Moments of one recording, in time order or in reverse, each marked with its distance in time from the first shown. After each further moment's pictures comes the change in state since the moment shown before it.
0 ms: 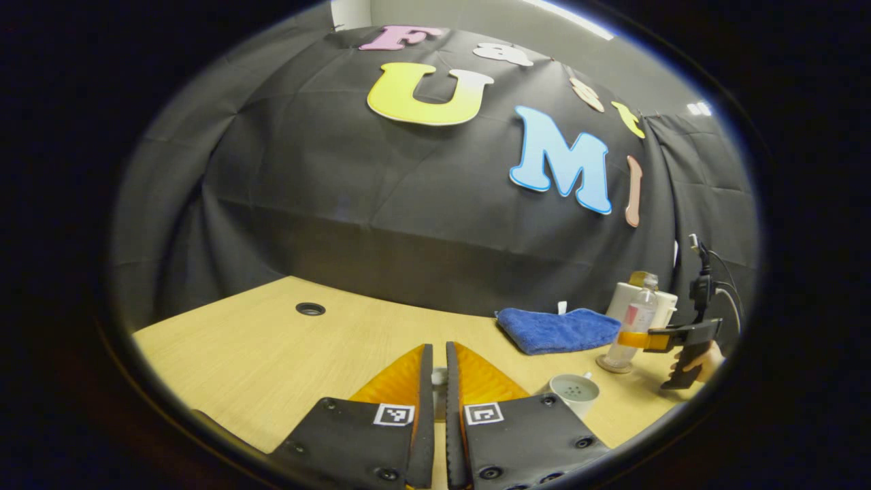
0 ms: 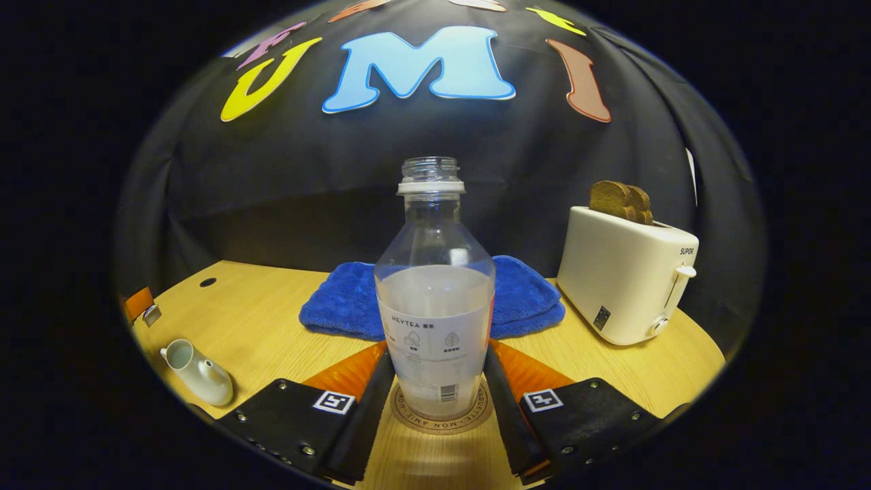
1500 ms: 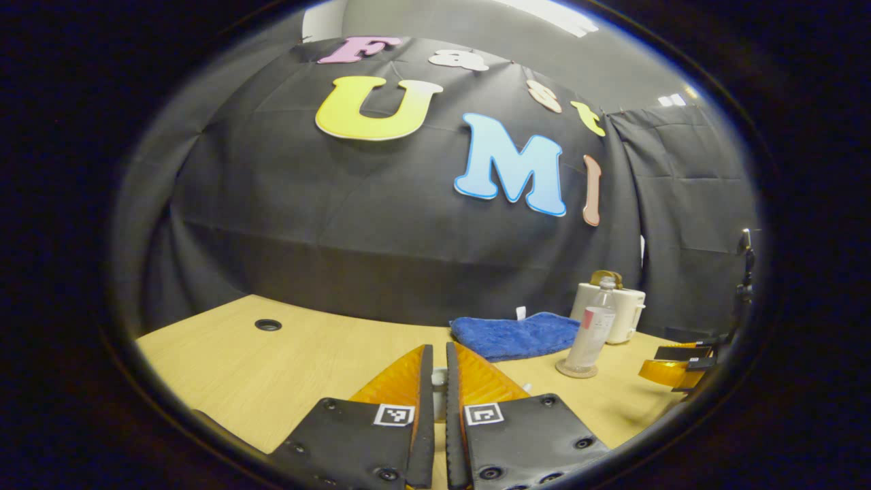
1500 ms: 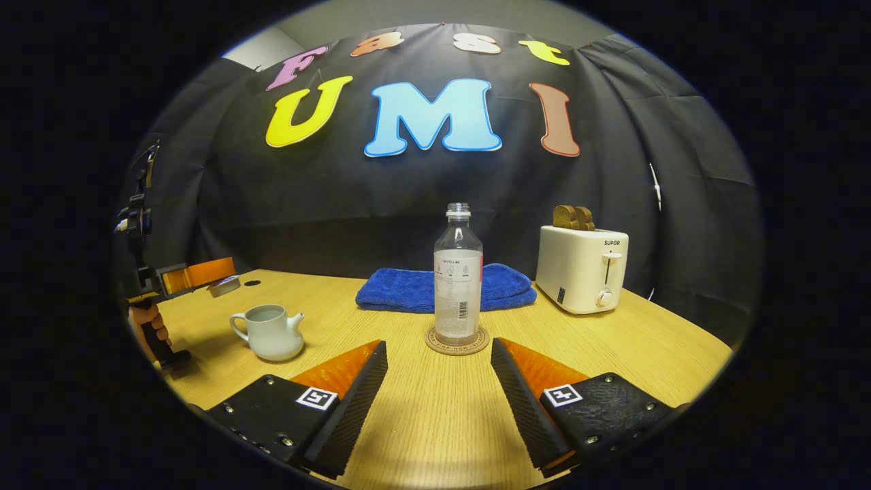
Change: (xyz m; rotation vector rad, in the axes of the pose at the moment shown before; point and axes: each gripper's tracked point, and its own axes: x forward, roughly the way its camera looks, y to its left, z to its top) left arm -0.009 -0.088 0.014 0.079 -0.044 -0.143; right arm -0.164 0.034 -0.038 0.002 -0.160 0.006
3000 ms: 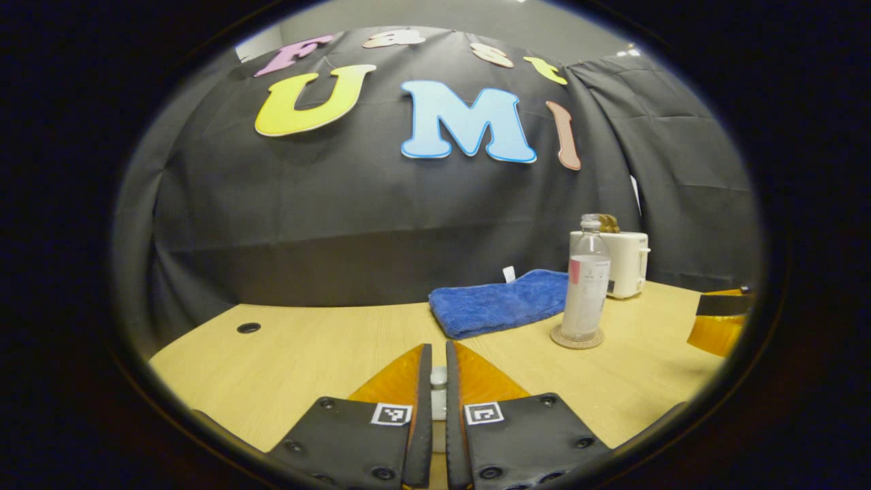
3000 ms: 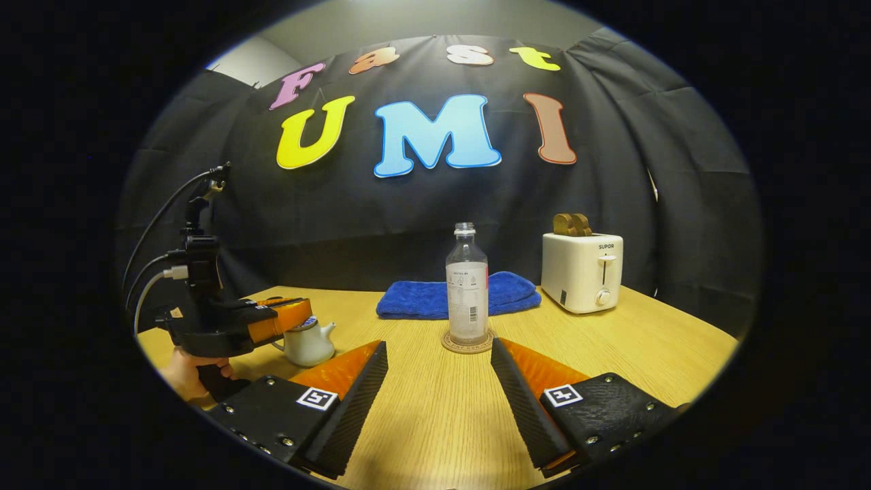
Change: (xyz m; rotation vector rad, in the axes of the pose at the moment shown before) left arm 0.033 -0.062 -0.047 0.180 0.114 0.025; right arm -0.031 0.011 0.014 0.039 -0.054 0.039
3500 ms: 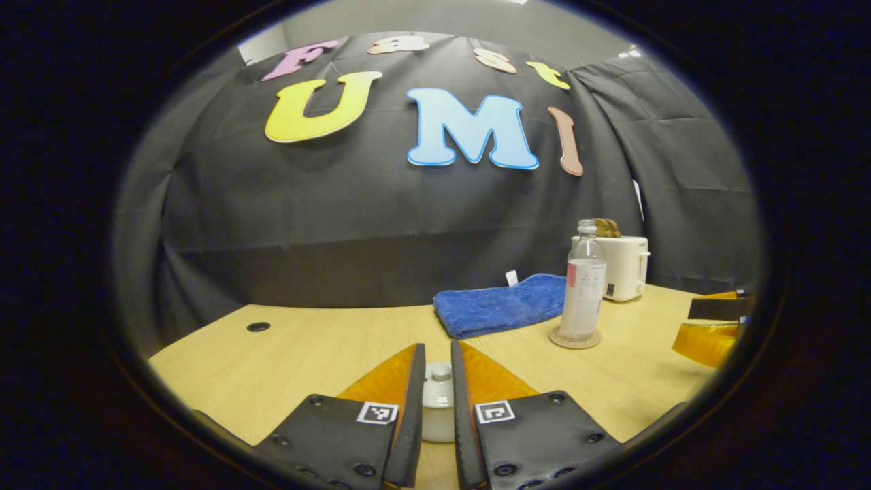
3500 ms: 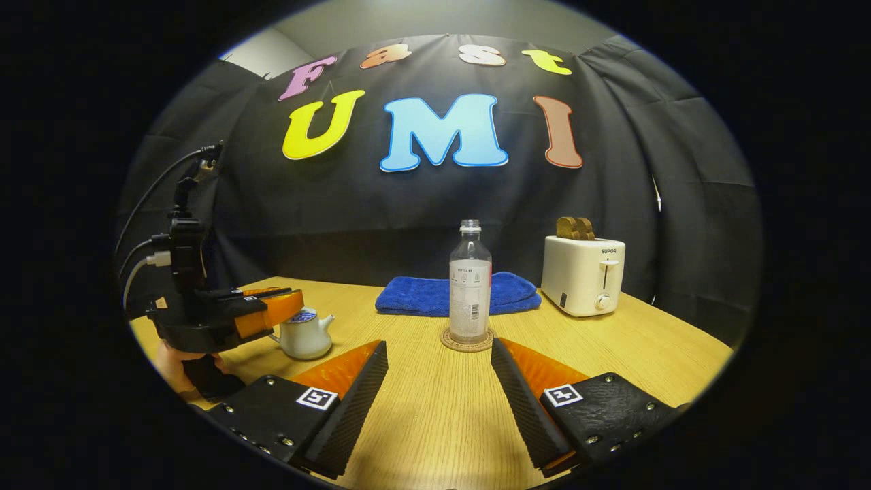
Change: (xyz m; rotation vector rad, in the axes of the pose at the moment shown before) left arm -0.025 0.002 0.002 -0.014 -0.024 0.043; right arm 0.000 0.005 -0.003 -0.052 -0.001 -0.001
